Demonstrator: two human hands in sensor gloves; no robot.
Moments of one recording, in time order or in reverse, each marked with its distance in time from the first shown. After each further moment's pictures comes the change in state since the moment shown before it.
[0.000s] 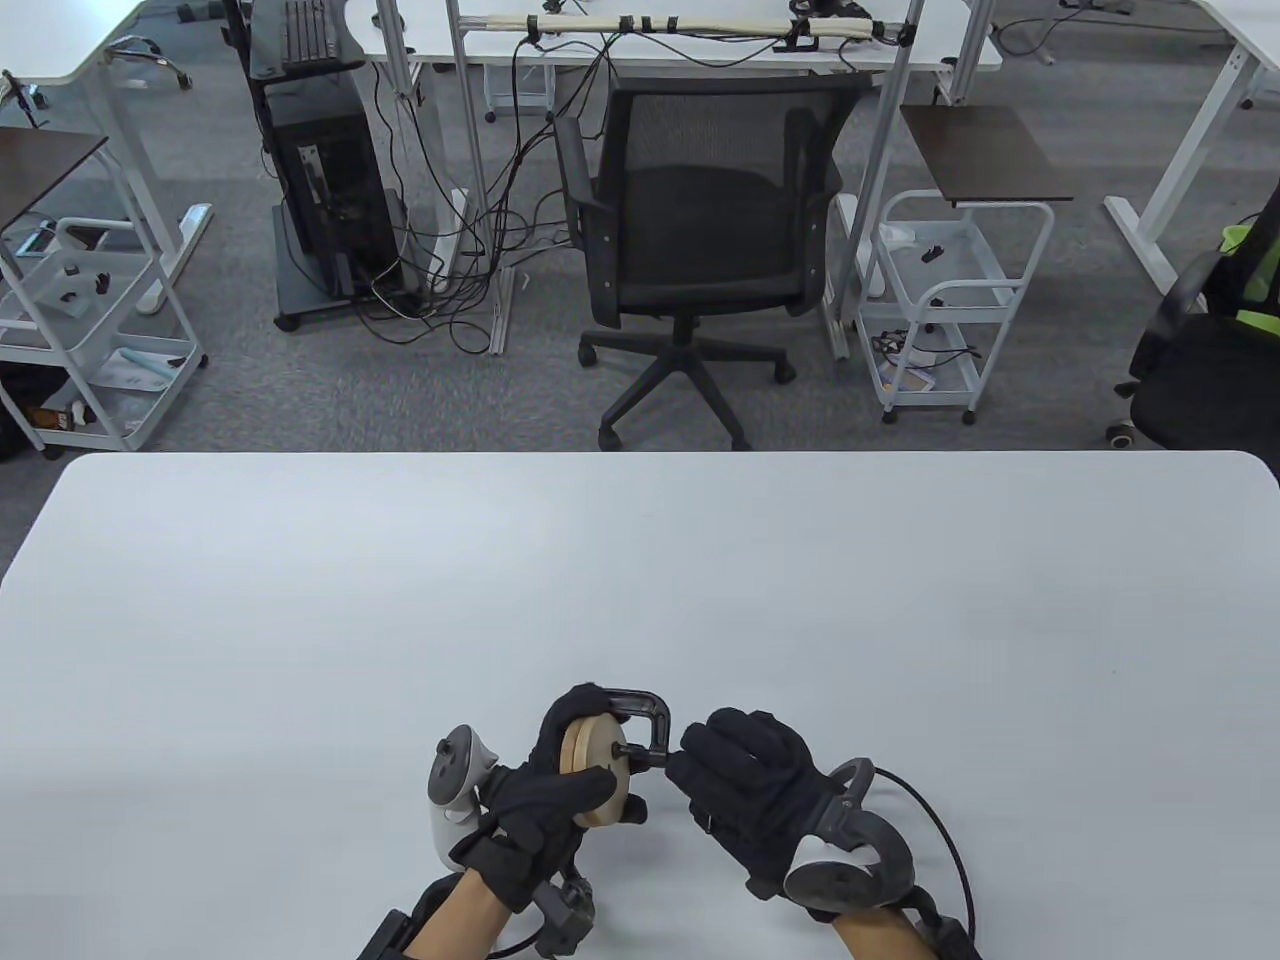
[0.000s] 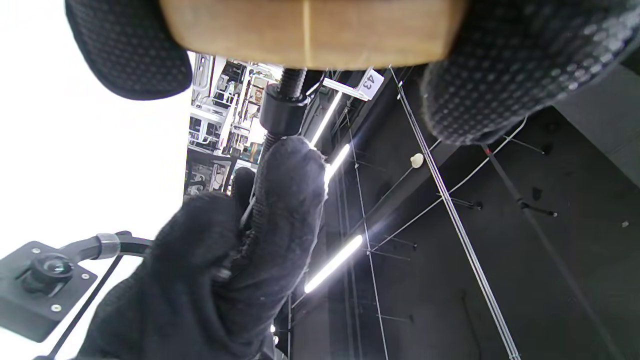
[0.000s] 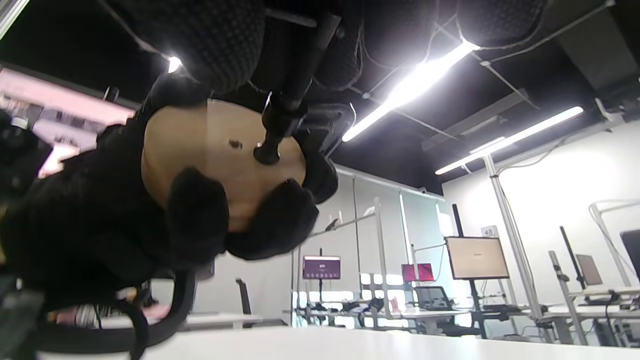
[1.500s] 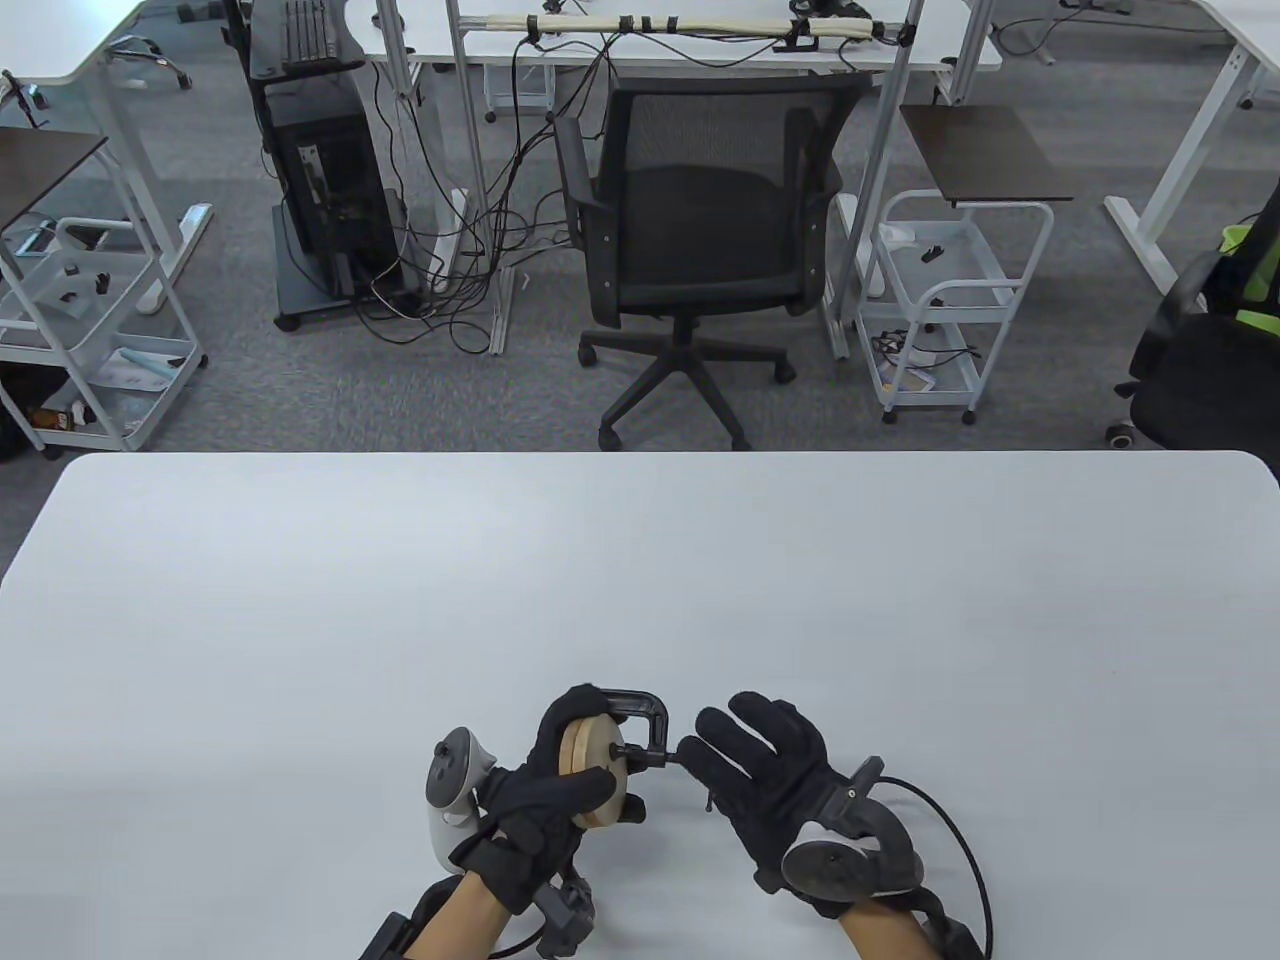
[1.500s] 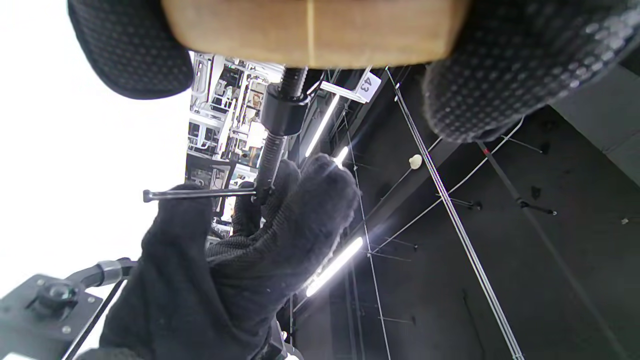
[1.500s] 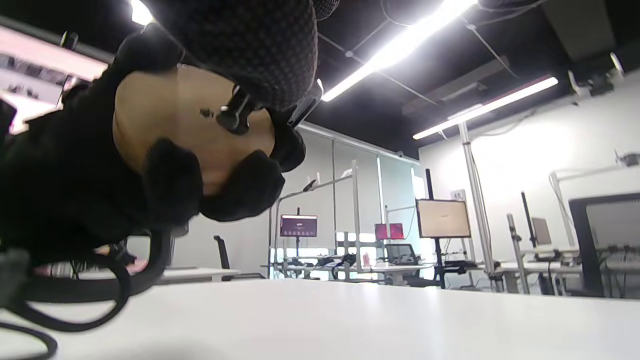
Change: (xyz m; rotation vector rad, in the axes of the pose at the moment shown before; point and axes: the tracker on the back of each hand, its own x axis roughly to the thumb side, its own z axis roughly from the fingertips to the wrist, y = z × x) left_hand -0.002 0.002 0.003 0.008 -0.011 0.000; right_hand 0.000 -0.002 -0.005 0.171 0.017 0.144
